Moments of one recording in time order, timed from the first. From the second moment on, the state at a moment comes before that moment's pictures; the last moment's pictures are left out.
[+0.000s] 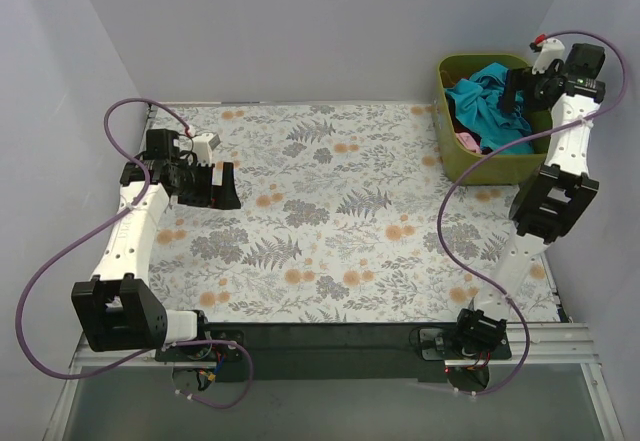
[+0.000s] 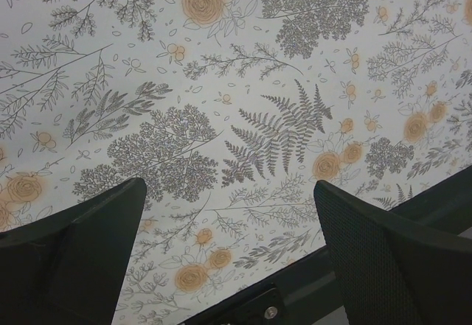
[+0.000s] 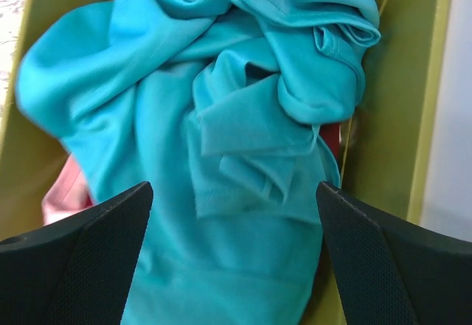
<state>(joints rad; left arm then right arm) 0.05 1.32 1.20 -0.93 0.47 0.15 -0.37 2.19 2.30 -0.82 -0.47 -0.36</state>
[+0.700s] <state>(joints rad) 0.05 1.36 1.17 -0.92 0.44 0.14 -0.22 2.31 2.26 -0.60 -0.33 -0.35</state>
